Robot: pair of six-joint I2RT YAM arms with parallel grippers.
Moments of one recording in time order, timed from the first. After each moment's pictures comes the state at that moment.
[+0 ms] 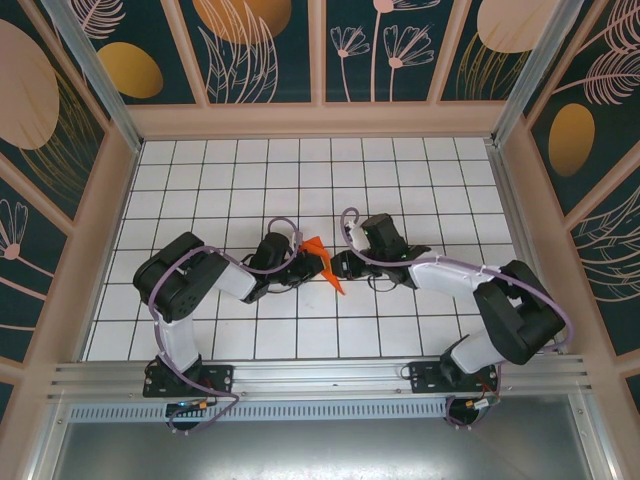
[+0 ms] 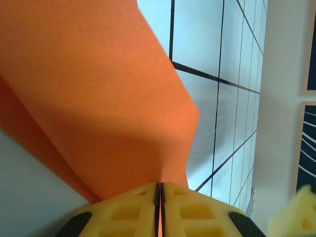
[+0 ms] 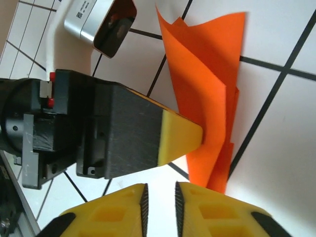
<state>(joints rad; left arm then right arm) -0.67 1.88 0.60 0.70 0.43 -1.14 0.66 1.47 0.69 -0.01 -0.43 0.44</state>
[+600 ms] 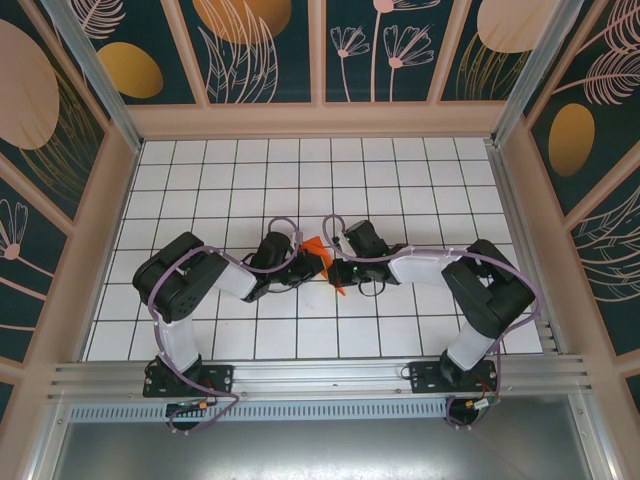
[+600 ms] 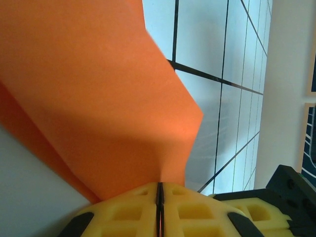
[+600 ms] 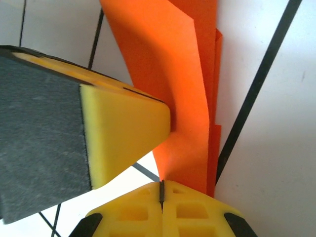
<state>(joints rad) -0.67 1.88 0.61 0.67 0.42 -1.14 0.72 1.67 0.76 -0.07 -0.36 0.49</state>
